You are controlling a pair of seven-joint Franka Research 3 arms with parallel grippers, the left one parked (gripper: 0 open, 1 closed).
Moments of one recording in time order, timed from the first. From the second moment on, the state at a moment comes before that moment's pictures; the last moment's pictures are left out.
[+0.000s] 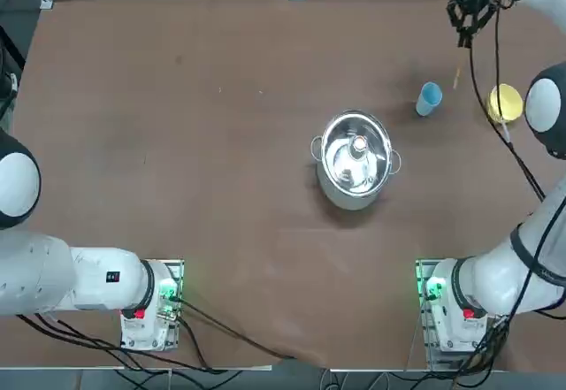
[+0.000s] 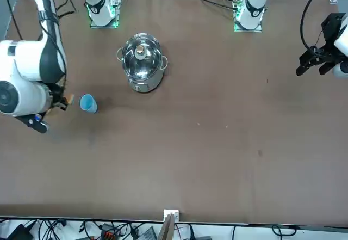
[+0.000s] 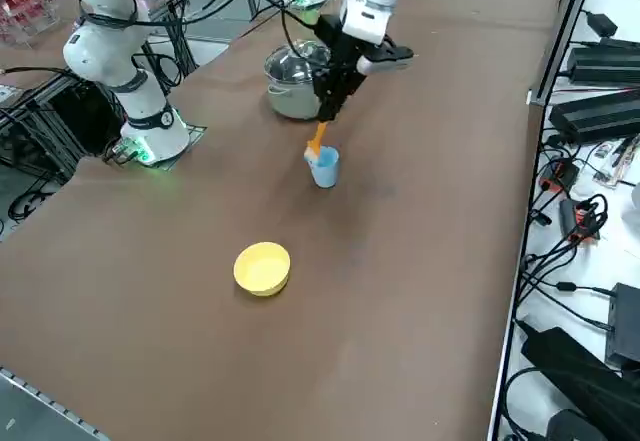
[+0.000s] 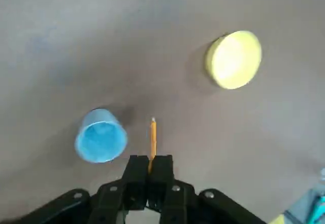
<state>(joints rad) 0.17 0.39 -0.17 -1.51 -0.20 1.55 0.48</state>
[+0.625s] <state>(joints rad) 0.08 0.45 -0.20 -1.64 -0.46 1.77 0.45</state>
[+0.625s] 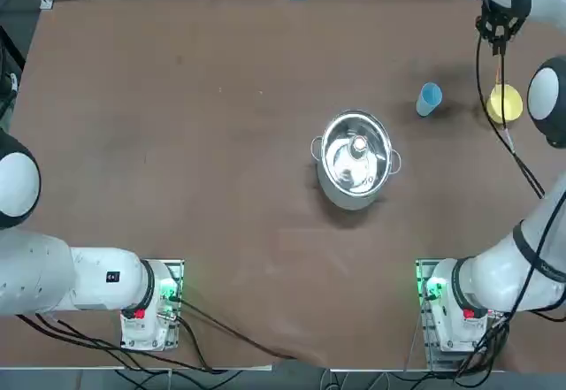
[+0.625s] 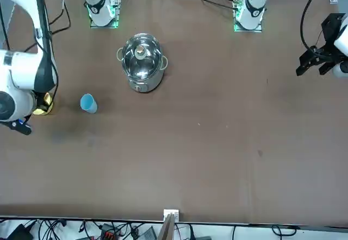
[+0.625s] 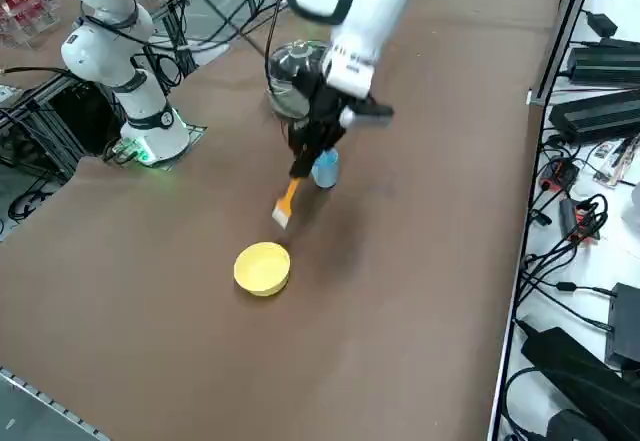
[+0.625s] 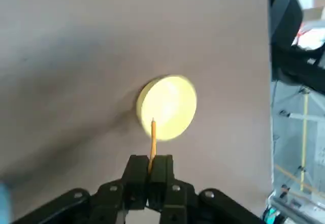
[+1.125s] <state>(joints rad) 0.02 0.48 -0.21 -1.76 -0.58 1.93 0.45</state>
